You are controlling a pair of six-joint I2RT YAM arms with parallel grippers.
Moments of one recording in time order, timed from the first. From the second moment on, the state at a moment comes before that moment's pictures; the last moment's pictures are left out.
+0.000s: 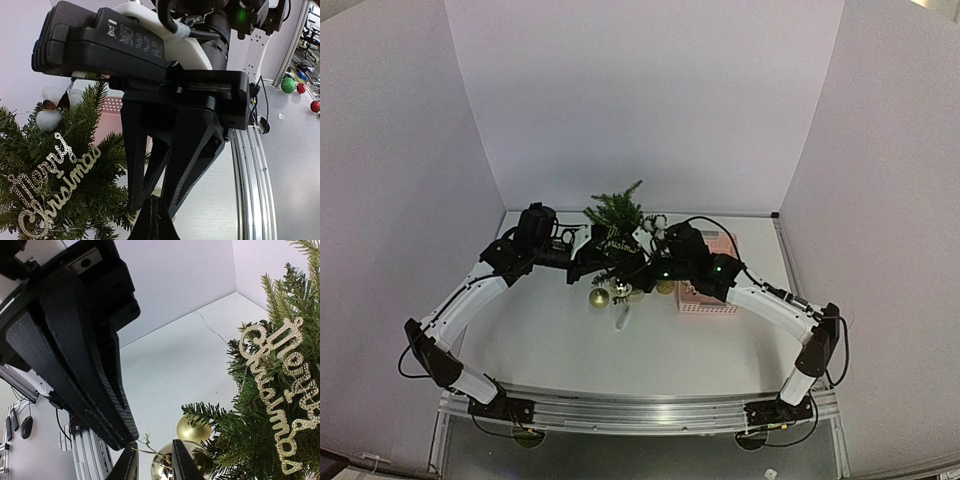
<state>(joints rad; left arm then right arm) -0.65 1.49 1.58 -0.60 0.76 0.42 0.90 1.75 1.69 -0.35 -0.39 0.15</state>
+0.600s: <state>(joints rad) -0.65 1.49 1.58 -0.60 0.76 0.42 0.89 1.75 1.69 -0.31 -0.39 0.16</state>
